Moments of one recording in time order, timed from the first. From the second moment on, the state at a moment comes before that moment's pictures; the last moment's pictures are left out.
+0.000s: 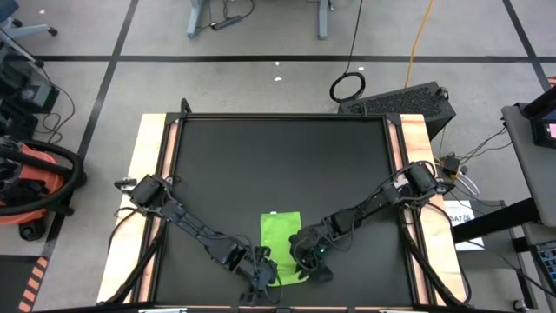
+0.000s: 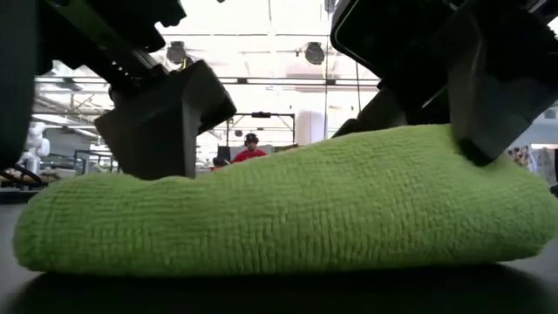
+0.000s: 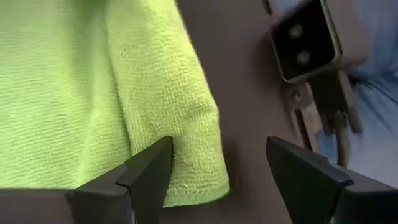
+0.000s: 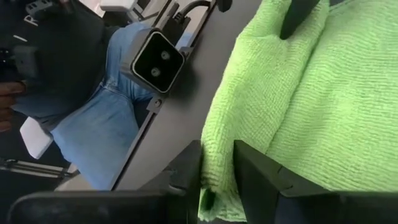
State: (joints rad) left arm -0.59 2.03 1.31 -0.23 0.07 -0.42; right arm 0.39 1.95 0.97 0.33 -0.49 0.33
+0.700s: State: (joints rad) left arm -0.55 2.03 1.31 -0.28 0.05 -0.42; right arm 0.41 1.88 0.97 0.26 -0.40 0.22
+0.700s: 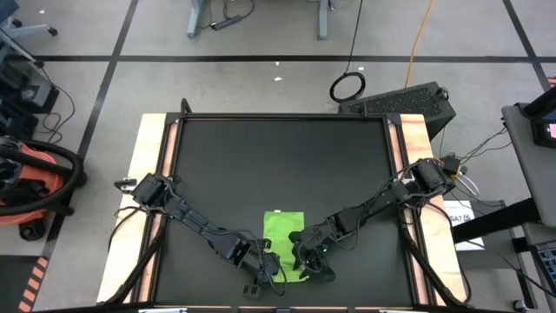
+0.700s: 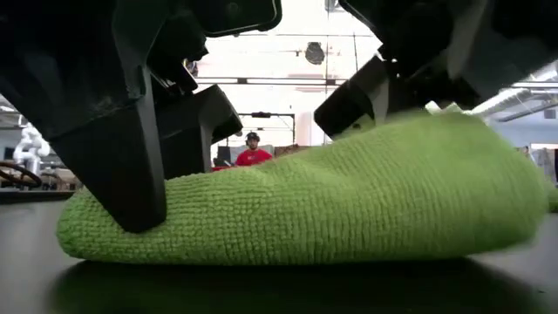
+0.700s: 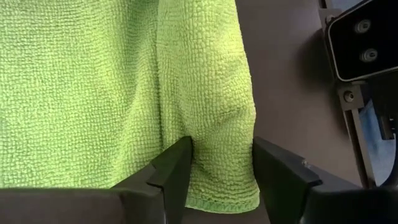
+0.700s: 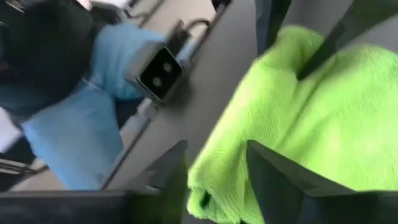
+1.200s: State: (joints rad) left arm -0.53 2.03 1.31 -0.30 0.07 -0.40; right arm 0.49 1.82 0.97 0.17 -0.16 0.09
